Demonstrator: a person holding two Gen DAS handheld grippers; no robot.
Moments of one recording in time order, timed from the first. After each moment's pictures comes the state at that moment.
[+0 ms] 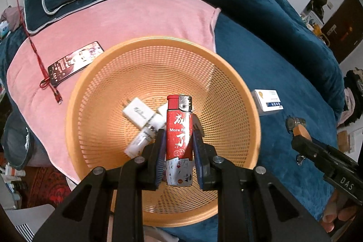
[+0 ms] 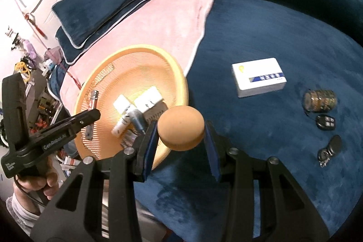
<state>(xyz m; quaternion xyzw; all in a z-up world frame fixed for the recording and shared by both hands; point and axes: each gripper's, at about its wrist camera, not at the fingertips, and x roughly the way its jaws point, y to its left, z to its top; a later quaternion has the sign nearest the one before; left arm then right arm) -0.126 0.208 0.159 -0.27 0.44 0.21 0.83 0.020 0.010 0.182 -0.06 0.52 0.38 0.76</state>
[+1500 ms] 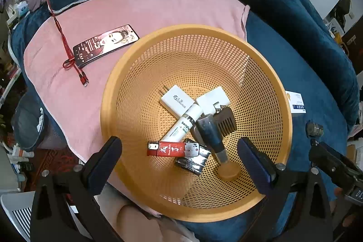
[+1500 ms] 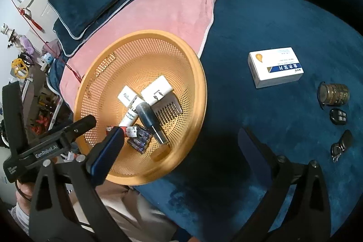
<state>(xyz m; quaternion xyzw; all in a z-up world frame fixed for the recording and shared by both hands) -0.152 0.236 0.142 -0.29 0.47 0.27 0.79 0.014 0.035 0.167 -0.07 0.56 0.37 0.74</state>
